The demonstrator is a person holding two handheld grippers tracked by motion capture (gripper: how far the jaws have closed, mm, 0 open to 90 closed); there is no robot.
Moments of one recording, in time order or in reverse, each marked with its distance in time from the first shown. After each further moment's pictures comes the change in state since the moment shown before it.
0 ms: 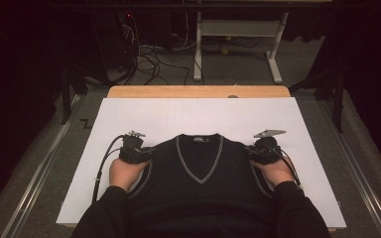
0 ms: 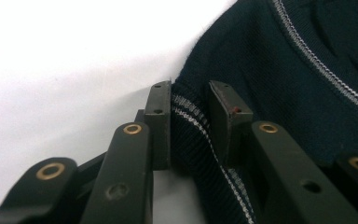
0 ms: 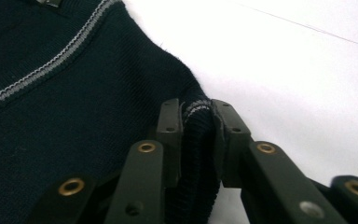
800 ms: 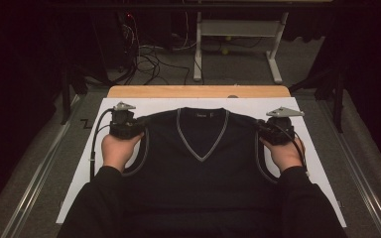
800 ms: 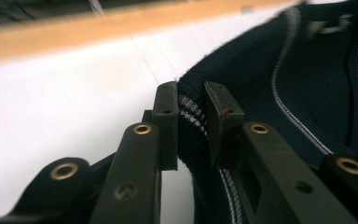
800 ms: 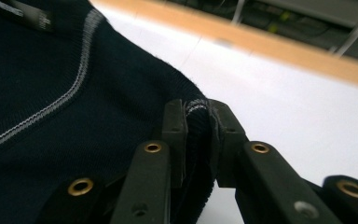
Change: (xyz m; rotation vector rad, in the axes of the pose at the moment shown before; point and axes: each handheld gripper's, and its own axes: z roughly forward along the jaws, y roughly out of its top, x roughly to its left) left arm -0.005 0.068 -0.070 -0.285 0.049 0.070; right arm -0.015 0.053 -0.052 -0.232 -0.118 -0.005
